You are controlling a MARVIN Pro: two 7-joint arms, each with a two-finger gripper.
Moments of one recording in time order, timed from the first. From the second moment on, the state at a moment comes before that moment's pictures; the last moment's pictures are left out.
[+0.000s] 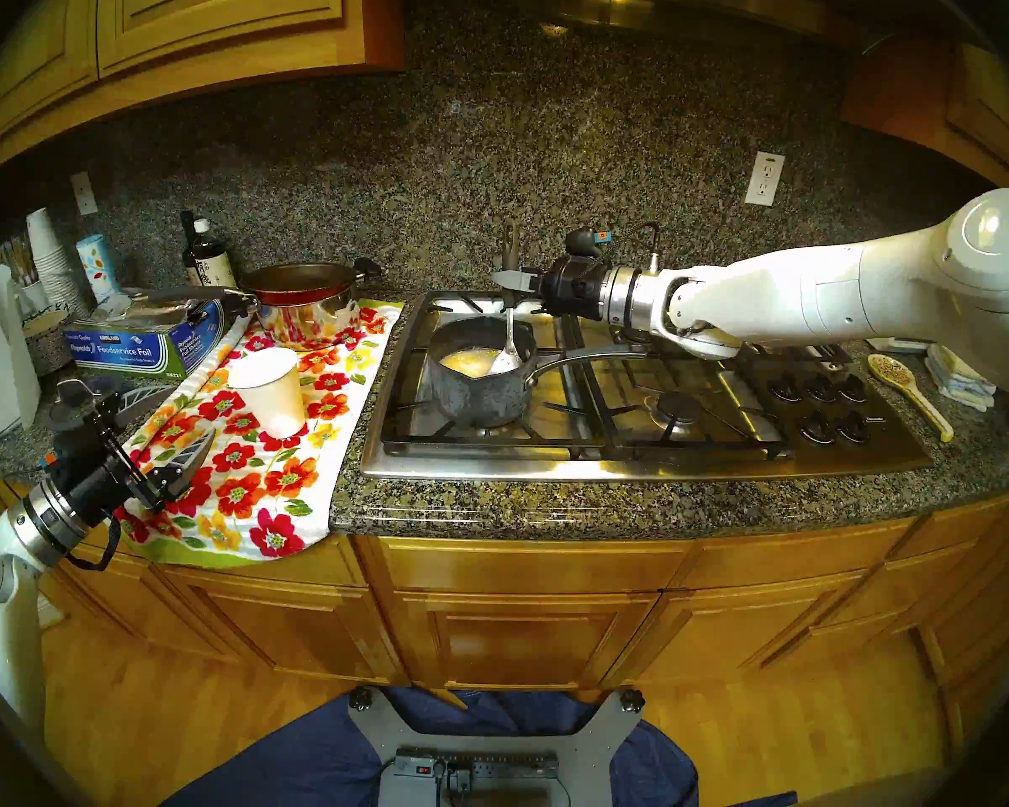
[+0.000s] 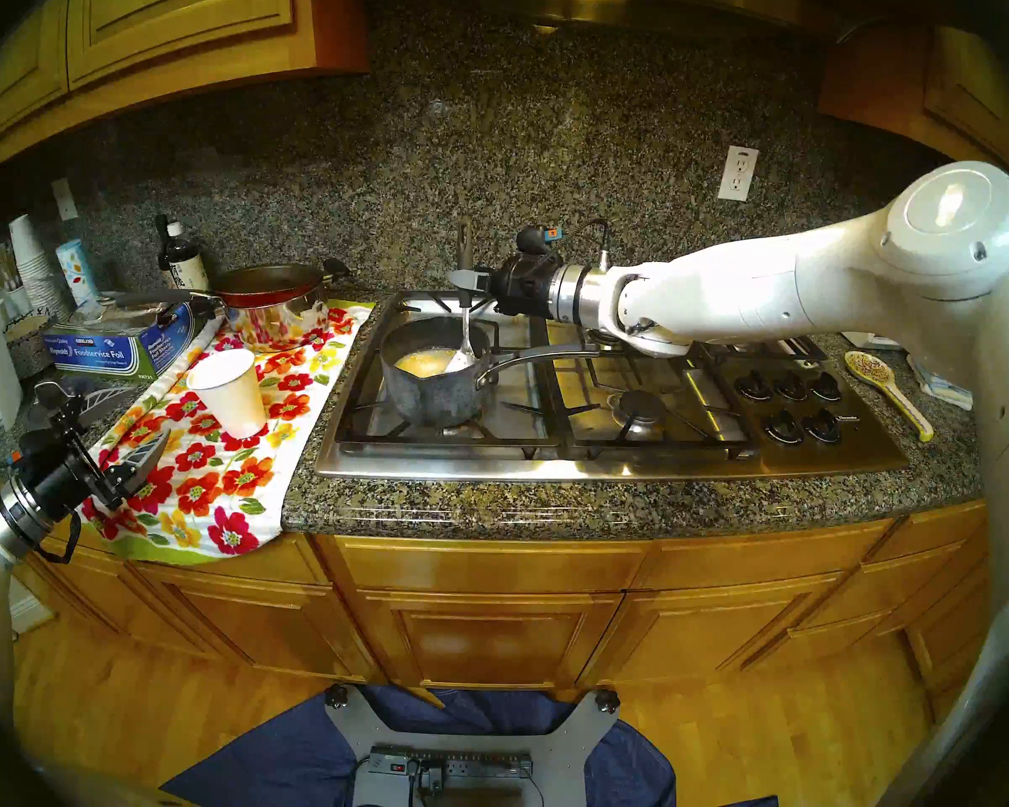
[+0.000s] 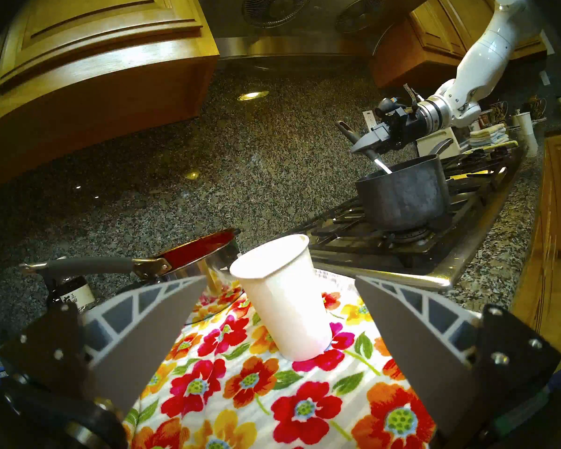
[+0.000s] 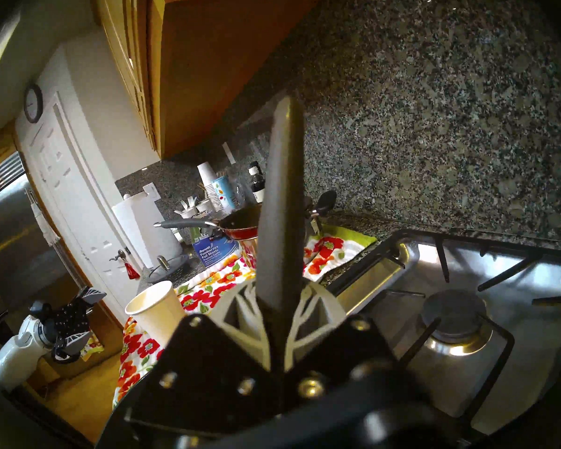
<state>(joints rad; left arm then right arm) 2.07 -1.02 -2.33 -1.70 -0.61 -0.30 -1.06 0.31 -1.12 -1.00 -1.16 2.53 -0.24 0.84</state>
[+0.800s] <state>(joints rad) 2.07 -1.02 -2.33 -1.70 -0.61 -0.30 -1.06 0.32 -1.16 -1.01 -1.12 2.48 -0.17 0.86</state>
